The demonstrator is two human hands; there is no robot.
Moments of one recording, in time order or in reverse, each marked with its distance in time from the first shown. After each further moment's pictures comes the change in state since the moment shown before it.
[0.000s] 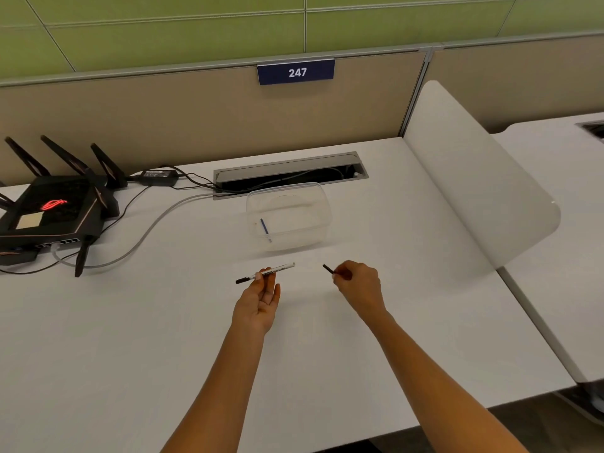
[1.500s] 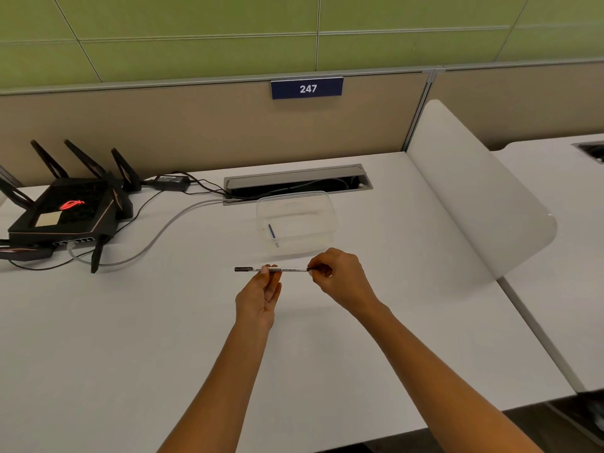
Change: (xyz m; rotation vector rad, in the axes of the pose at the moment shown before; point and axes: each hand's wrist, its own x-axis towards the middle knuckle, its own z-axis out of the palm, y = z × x) left_hand -0.015 0.011 0.003 0.146 -0.005 0.154; right_hand -0.026 -0.076 -0.012 -0.086 -0.078 -0.443
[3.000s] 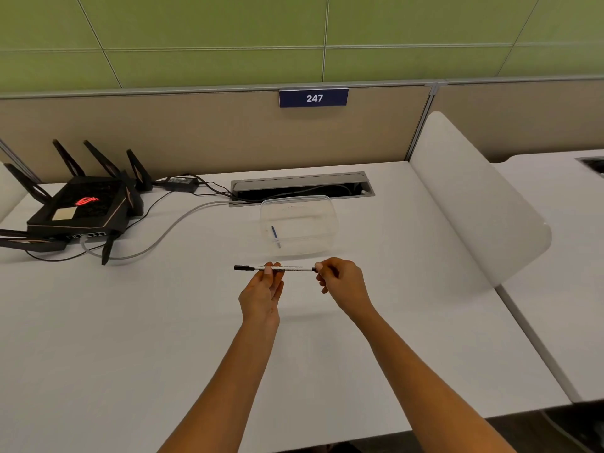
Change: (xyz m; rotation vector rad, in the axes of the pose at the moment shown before) left_hand -0.033 -0.009 0.013 0.041 0.020 0.146; right_hand -0.013 0.014 0.012 0.445 0.059 0.262
